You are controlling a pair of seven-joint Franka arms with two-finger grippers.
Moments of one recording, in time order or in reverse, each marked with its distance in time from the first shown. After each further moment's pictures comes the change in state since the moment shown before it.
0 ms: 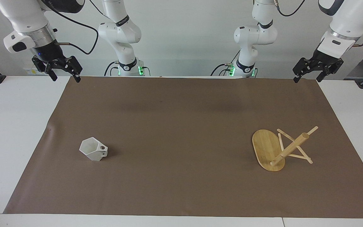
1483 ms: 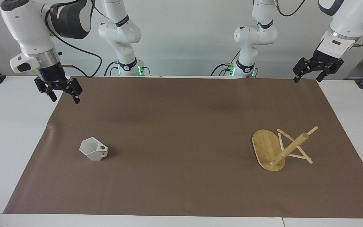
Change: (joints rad) left arm 0.000 0.000 0.000 0.000 0.000 0.000 0.000; right arm 0.000 0.047 -0.001 -0.193 0.000 0.403 0.000
